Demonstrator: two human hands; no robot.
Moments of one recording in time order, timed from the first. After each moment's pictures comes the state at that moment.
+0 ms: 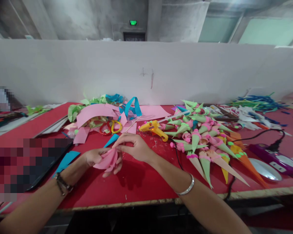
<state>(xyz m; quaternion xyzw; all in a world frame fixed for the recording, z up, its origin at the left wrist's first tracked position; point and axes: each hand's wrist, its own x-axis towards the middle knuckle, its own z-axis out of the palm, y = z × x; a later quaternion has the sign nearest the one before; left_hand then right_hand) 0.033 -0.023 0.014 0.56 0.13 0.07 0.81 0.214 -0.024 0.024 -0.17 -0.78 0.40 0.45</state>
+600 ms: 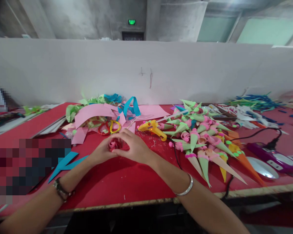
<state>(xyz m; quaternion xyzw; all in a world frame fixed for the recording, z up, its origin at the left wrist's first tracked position) 0.050 -0.018 0.000 0.78 0.36 0.38 0.33 0.216 -0.025 0.023 -0.24 -0.86 0.19 0.40</state>
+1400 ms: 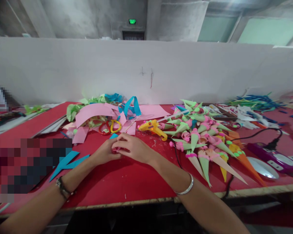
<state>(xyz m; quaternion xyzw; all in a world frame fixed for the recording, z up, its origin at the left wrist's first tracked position) 0.052 -0.019 0.002 0.84 0.34 0.31 0.28 0.219 -0.023 0.021 -0.19 -0.91 0.19 0.32</state>
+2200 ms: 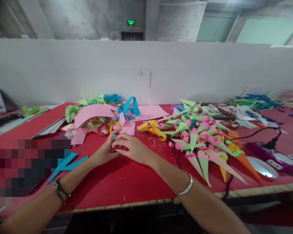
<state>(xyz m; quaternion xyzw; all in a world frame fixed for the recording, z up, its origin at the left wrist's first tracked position) 0.055 -0.021 -0.004 0.76 0.33 0.37 0.42 0.216 -0.019 0.018 -0.22 -0.89 0.20 0.35</state>
